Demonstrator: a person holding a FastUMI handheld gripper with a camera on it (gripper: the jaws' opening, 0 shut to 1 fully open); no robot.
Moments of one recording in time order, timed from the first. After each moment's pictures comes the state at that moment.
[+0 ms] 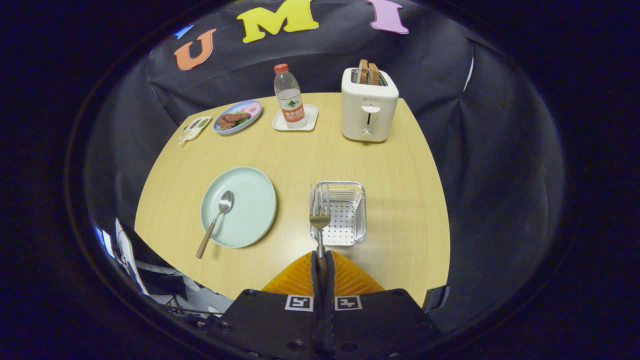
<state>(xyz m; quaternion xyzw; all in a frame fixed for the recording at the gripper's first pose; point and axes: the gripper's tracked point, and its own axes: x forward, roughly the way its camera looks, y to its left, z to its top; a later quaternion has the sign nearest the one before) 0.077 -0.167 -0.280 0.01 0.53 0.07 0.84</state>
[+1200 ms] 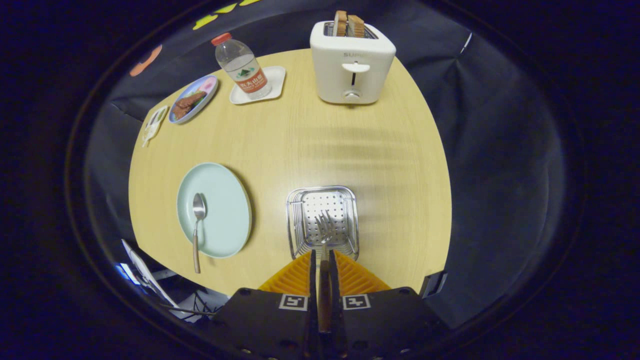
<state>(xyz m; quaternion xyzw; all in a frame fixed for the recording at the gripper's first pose) 0.123 -0.162 -0.291 0.03 0.65 0.01 0.76</state>
